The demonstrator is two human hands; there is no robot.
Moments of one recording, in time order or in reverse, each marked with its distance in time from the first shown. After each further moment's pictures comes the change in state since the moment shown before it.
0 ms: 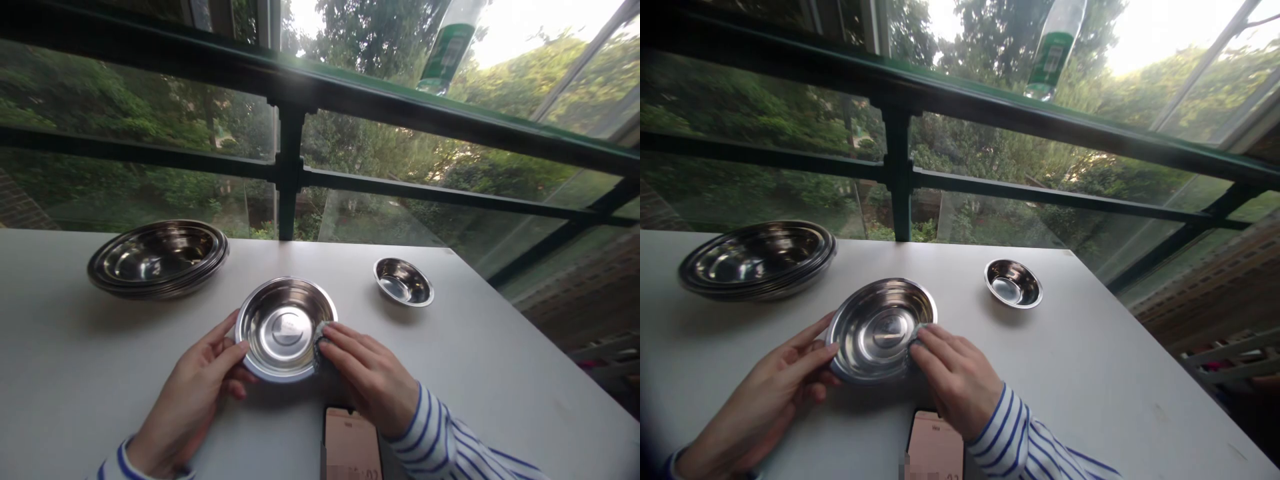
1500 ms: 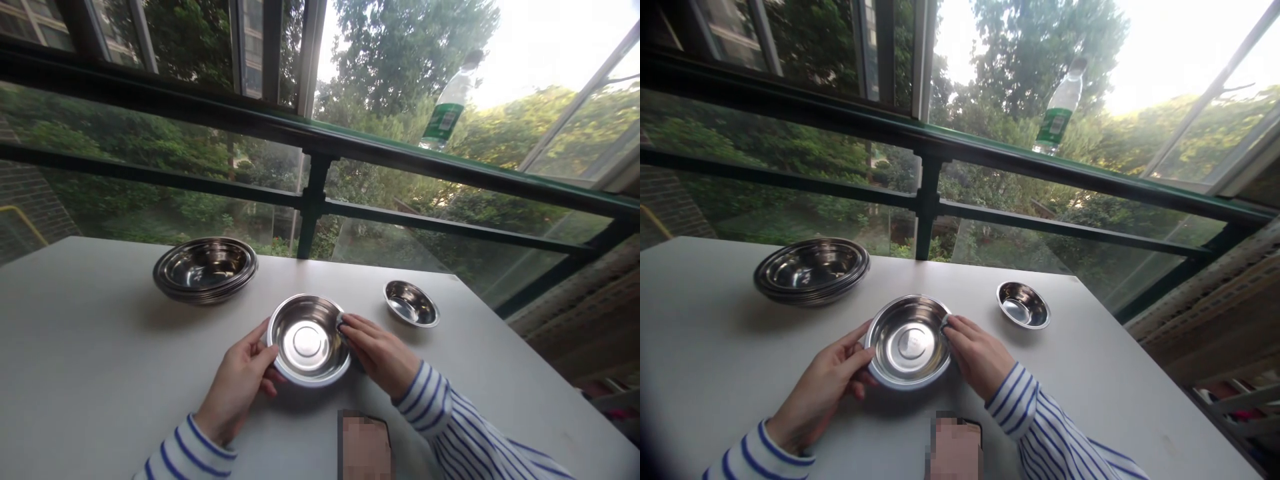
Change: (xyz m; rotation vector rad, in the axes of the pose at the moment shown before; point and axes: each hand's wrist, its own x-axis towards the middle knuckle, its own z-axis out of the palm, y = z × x) left_hand 0.000 -0.002 0.003 -0.023 -0.043 0.068; right_hand 0.020 0.036 0.005 -0.026 -0.055 0.103
